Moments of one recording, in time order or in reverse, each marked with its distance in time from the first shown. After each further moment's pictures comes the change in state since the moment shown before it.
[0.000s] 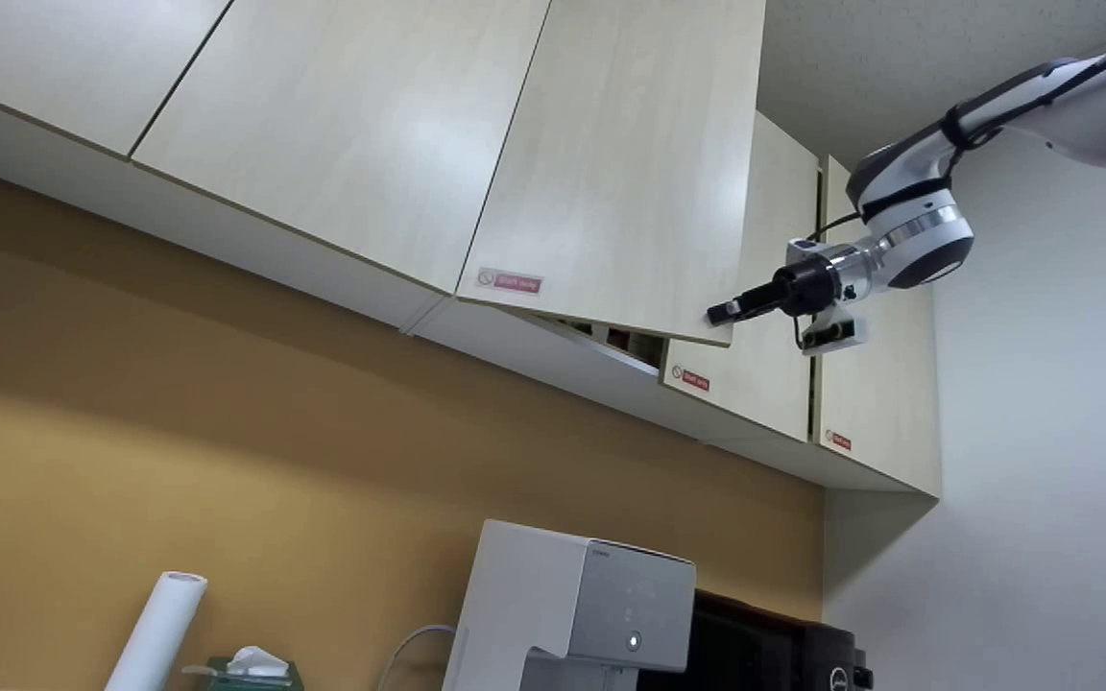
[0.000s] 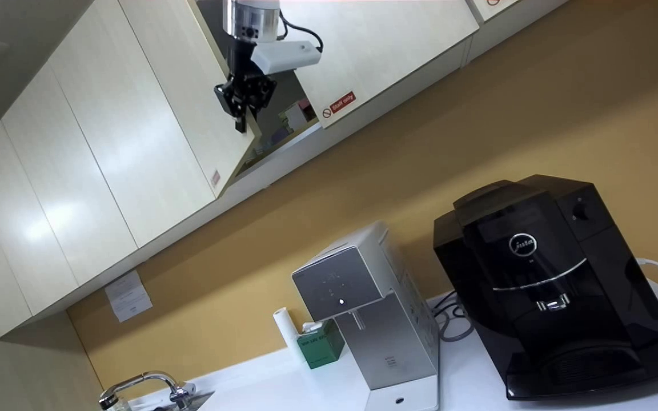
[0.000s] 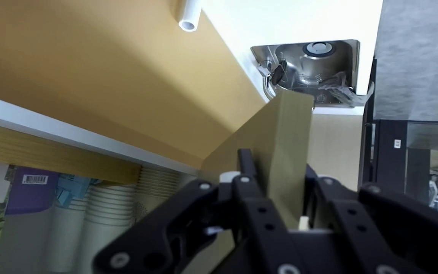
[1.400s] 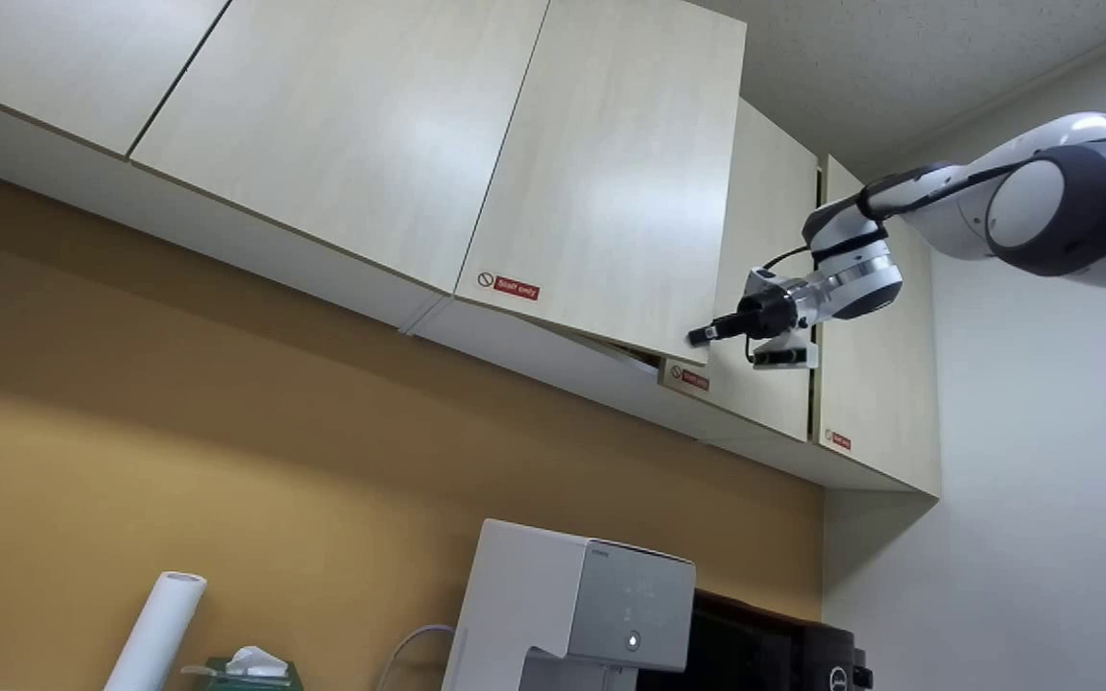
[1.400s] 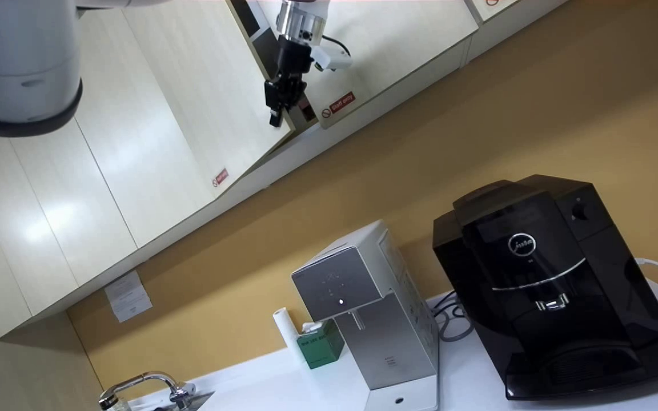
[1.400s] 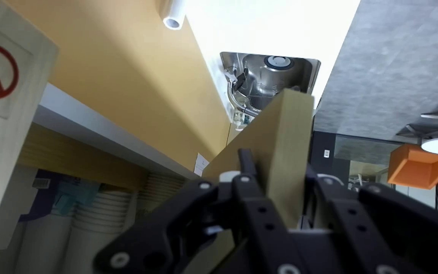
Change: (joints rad) arm -0.545 0.548 0.372 0.695 0.157 -0.409 -0.080
